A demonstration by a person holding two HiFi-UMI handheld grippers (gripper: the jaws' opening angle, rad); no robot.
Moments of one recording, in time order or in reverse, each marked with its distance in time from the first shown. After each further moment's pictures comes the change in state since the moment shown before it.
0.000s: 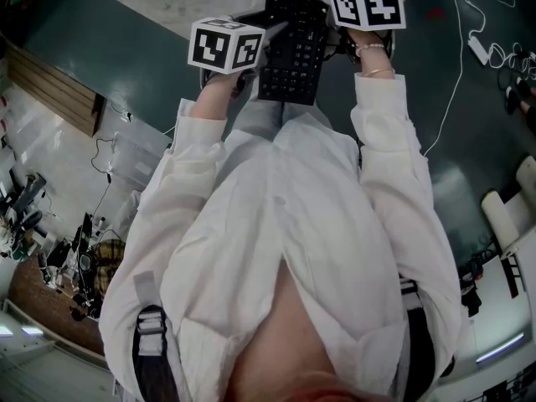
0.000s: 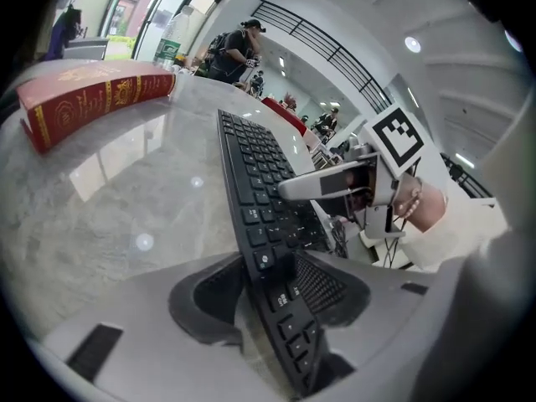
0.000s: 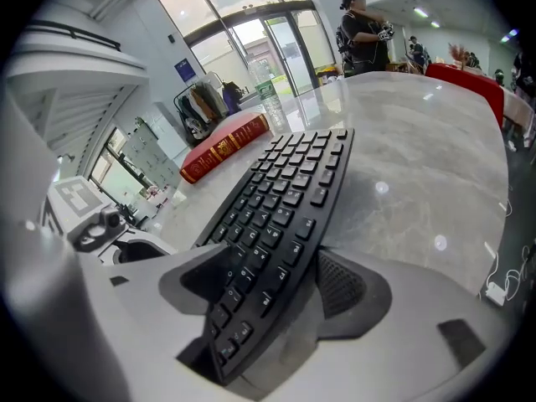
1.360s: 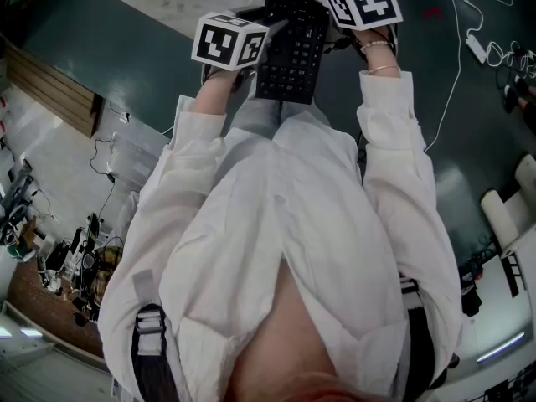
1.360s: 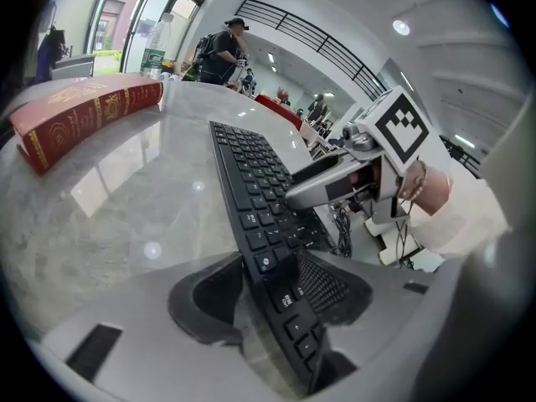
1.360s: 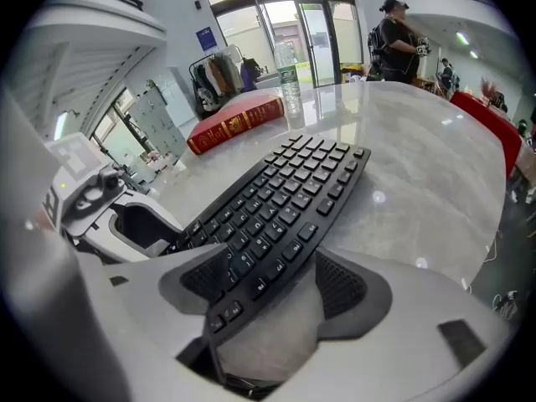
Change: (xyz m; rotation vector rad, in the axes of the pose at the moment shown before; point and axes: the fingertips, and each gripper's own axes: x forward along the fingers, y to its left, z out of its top) left arm 0.000 0.000 0.001 0.093 0.020 0.053; right arm -0.007 -0.006 -0.014 -0.194 0.119 -0.062
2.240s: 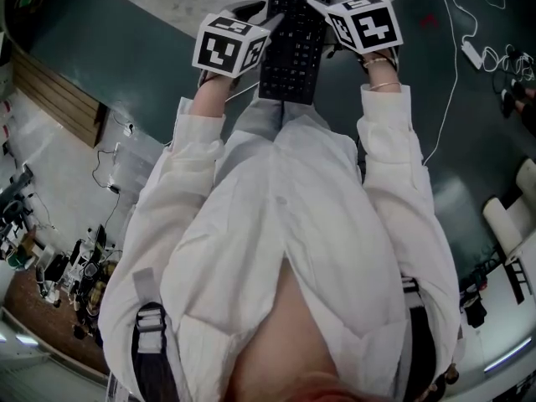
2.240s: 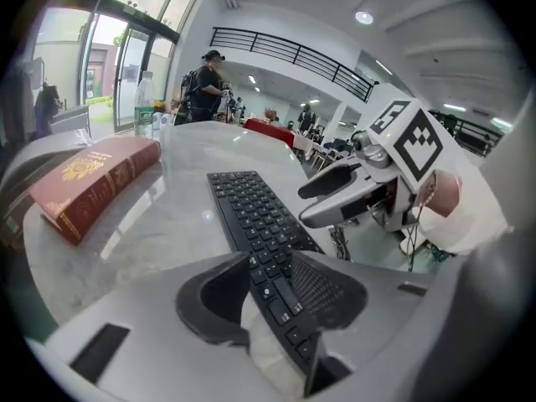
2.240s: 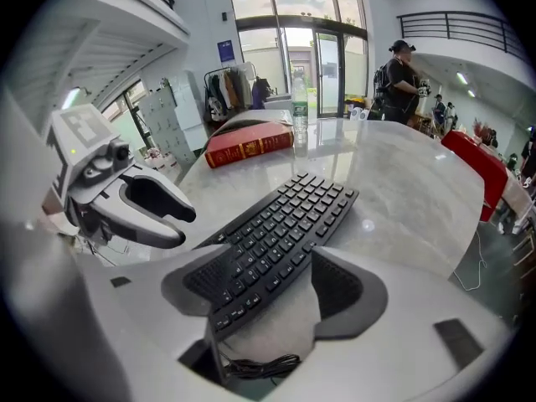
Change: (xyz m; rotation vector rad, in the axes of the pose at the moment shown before) left arm -0.044 -0.006 0.039 0.180 -0.117 0.129; right arm -0.049 0.016 0.012 -0.112 -0.125 -0.103
